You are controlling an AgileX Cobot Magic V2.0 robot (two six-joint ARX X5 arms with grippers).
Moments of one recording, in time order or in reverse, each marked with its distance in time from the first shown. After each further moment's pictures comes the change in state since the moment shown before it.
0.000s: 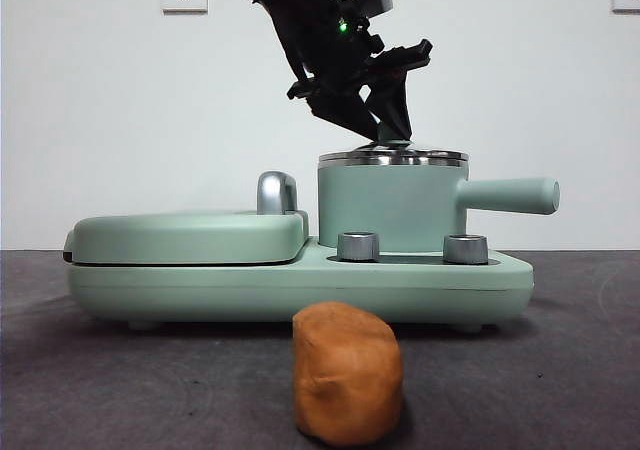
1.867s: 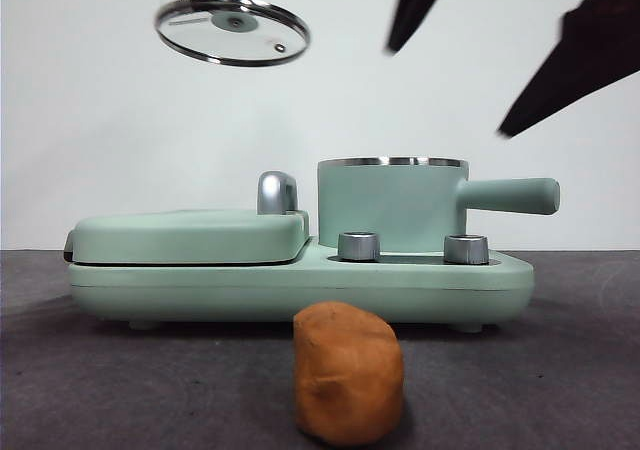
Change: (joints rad) left arm 0.257 -0.306 0.150 -0.497 -0.004 0.007; right arm 0.696 0.600 0.141 -0.014 0.435 0.288
